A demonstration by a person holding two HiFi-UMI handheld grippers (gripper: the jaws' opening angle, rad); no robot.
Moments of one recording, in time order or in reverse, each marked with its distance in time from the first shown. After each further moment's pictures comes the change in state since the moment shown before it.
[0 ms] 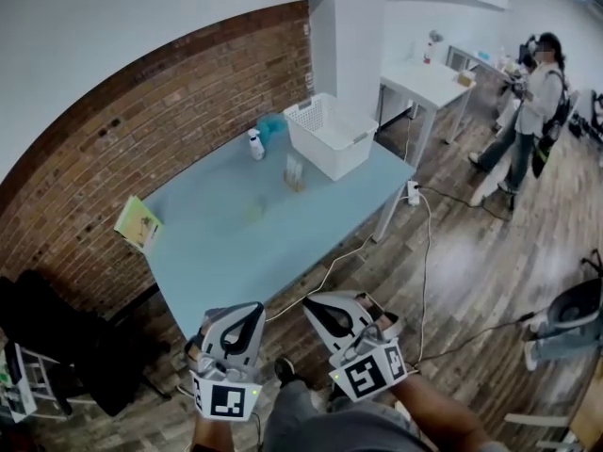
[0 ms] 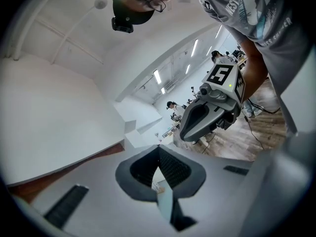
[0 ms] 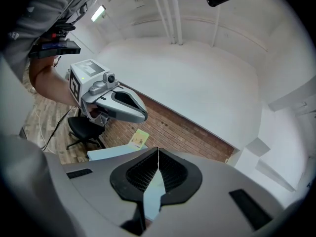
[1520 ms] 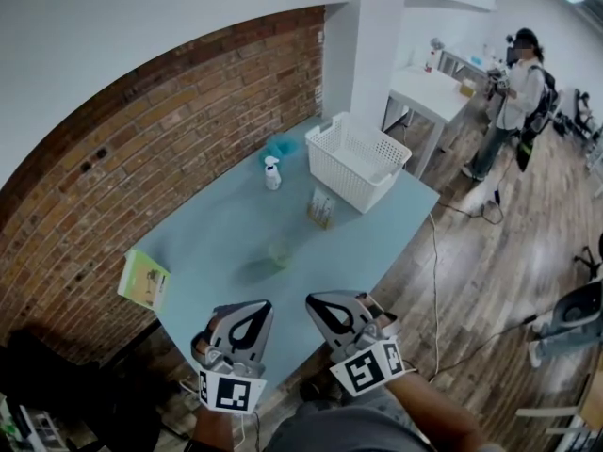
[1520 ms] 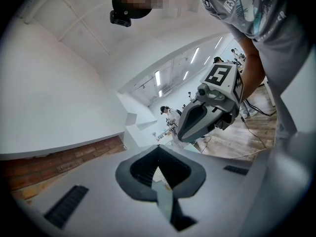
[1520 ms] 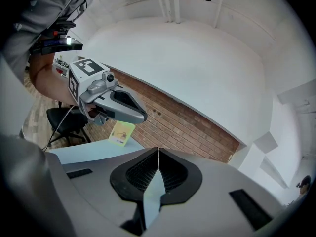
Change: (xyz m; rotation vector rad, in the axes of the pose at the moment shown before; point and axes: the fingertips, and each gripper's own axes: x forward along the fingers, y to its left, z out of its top) left arm 0.082 0.164 -0.182 -0.063 -0.085 -0.104; right arm 0.250 -0.047 -0.030 0.004 0.124 -0.060
